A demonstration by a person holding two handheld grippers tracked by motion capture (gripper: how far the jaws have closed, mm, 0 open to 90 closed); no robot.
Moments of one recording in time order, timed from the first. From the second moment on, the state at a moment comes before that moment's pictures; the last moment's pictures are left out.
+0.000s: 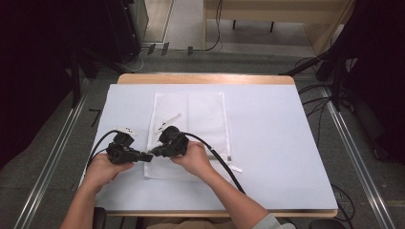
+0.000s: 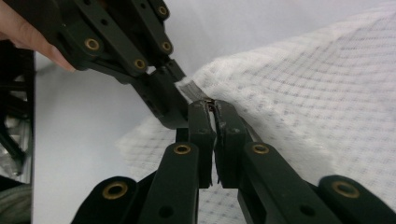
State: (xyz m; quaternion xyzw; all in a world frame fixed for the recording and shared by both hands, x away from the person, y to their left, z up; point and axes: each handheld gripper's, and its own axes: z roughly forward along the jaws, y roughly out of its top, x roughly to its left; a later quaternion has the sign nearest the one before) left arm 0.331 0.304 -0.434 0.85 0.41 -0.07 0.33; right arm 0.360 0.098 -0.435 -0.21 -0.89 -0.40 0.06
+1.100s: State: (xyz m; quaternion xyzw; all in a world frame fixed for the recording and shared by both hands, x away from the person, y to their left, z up) left arm 0.326 0.312 -0.433 0.84 0.40 -0.05 0.35; right arm 0.369 0.065 -0.443 -0.23 -0.89 -0.39 0.06
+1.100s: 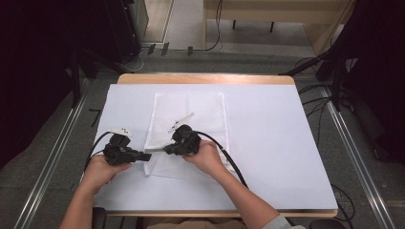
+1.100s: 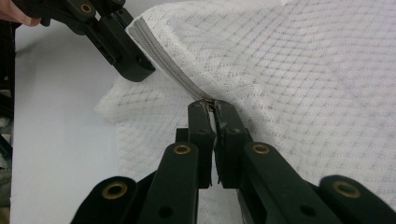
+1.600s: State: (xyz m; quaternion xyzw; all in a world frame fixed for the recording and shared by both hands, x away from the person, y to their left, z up) left arm 0.326 0.313 -0.433 0.84 0.40 -0.06 0.36; right arm 0.370 0.059 -0.444 -0.23 -0.89 -0.39 0.06
